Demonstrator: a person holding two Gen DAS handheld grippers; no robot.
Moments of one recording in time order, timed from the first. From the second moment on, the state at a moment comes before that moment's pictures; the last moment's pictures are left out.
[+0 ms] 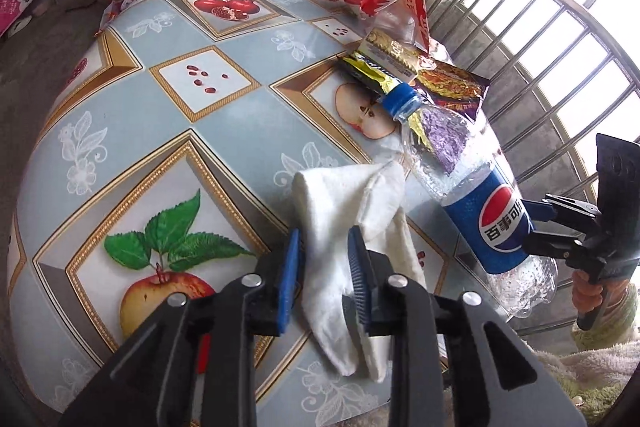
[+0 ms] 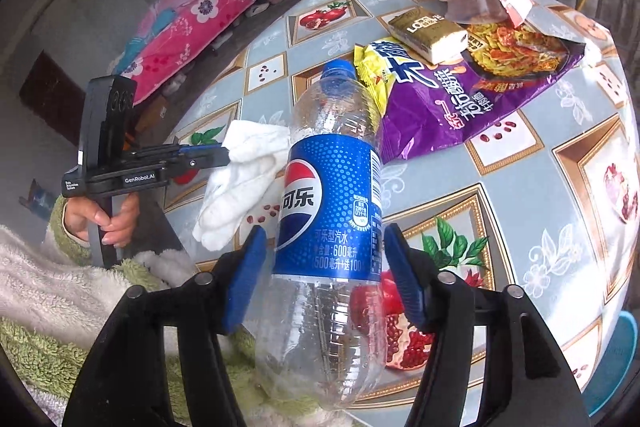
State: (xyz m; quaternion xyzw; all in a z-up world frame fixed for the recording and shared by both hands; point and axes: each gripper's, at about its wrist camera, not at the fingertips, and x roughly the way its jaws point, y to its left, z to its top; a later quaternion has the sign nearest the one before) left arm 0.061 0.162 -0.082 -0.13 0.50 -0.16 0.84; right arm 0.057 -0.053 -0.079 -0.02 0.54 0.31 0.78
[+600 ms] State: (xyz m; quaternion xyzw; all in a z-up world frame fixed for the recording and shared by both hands) left arm 0.070 0.129 -0.085 -0.03 0.48 -0.12 0.87; right arm 0.082 -0.025 -0.109 0.03 0.60 0.29 0.75
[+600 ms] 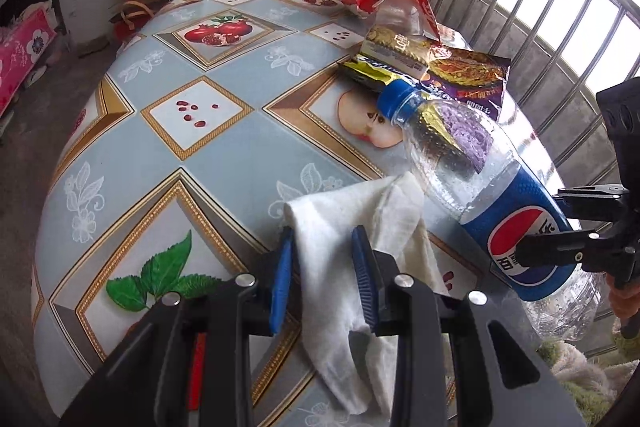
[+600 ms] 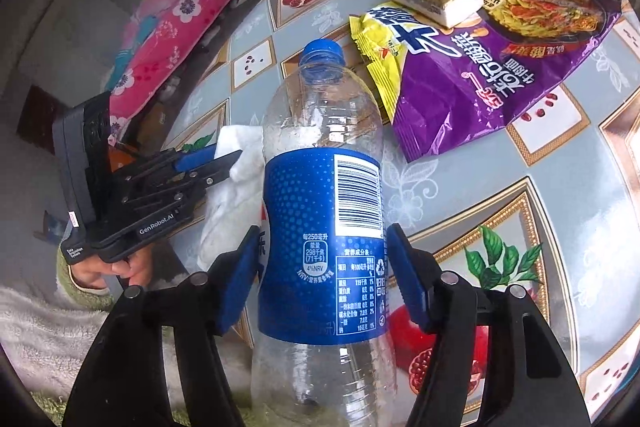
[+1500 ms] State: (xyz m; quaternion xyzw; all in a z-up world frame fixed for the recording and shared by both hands) left arm 0.052 0.124 -0.042 0.00 0.41 -0.10 0.91; right arm 0.069 -0.056 -0.087 0.10 0.56 0.26 0.78
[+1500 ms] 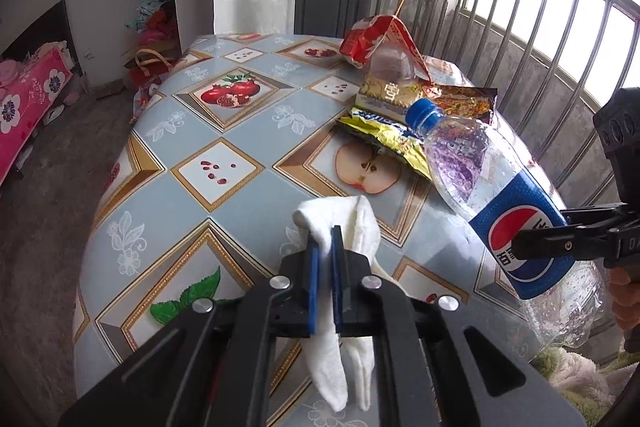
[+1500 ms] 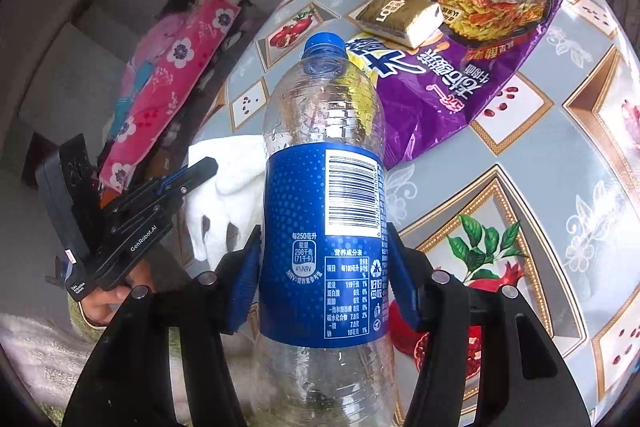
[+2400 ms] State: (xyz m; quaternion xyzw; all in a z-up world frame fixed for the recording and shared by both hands) left arm 0.106 -0.062 0.084 0.03 0.32 -0.41 0.85; right arm -0.014 -0.254 -0.006 0.30 0.34 0.03 0.89
